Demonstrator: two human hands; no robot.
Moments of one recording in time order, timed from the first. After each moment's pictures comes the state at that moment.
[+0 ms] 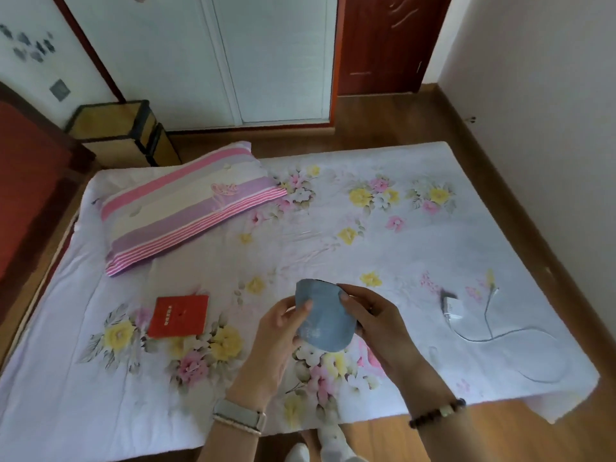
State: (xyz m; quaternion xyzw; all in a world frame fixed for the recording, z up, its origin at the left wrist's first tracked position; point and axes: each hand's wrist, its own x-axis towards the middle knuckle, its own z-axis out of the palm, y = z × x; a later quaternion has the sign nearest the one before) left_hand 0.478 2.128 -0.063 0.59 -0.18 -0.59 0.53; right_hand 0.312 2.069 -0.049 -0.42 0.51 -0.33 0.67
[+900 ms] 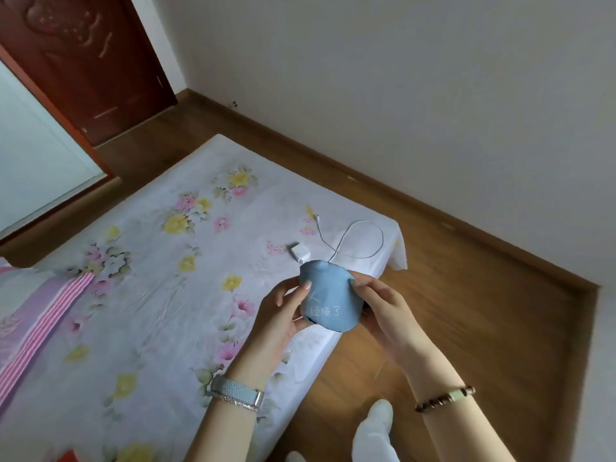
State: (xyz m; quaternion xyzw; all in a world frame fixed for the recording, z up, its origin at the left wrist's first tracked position) left_hand 0.246 2.127 -0.042 0.45 -0.40 -0.76 0.25; right_hand 0.082 2.222 -0.036 -0.14 0.54 -0.62 0.55
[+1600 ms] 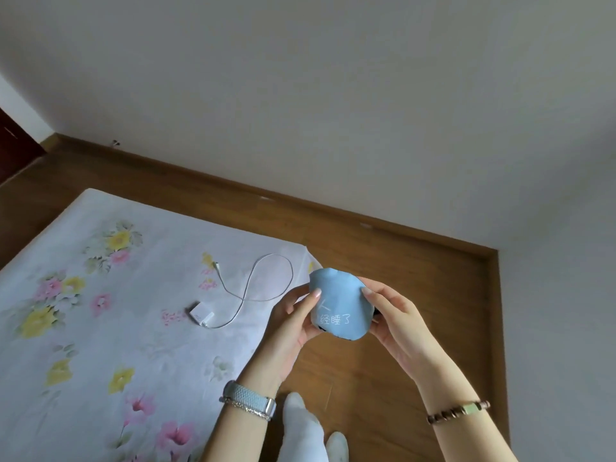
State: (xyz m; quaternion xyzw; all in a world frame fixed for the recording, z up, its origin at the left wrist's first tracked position) left_hand -0.056 2.157 -0.044 0.34 -0.44 -0.82 0.11; right_hand -0.181 2.297 -0.033 -0.04 0.60 -0.67 0.43
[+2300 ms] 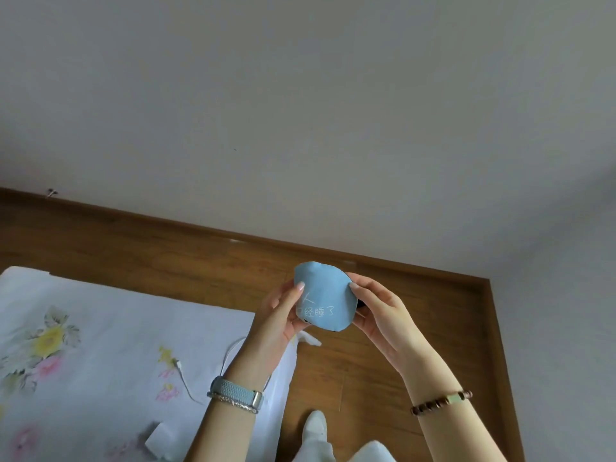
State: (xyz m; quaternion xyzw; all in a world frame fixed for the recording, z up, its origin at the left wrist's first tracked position) left_hand -0.300 1.975 -0.040 0.30 -0.47 -0.83 0.06; right_hand -0.411 2.132 -0.026 0.02 0.58 -0.72 0.39
